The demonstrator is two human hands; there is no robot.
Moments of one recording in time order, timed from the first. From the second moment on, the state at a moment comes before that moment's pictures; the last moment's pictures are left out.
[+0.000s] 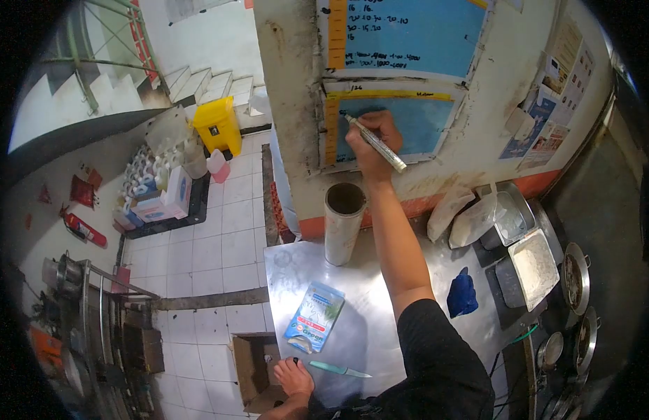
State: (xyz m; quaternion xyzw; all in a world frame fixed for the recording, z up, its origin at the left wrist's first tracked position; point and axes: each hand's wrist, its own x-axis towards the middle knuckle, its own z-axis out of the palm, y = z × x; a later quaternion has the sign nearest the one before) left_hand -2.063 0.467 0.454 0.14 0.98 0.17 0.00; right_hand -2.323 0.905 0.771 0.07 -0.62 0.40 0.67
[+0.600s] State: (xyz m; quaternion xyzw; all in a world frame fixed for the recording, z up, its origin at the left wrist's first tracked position) left_hand -2.061 0.466 0.452 0.14 0.98 0.17 0.01; right_hand -2.316 0.901 0.770 0.06 -0.58 0.48 0.66
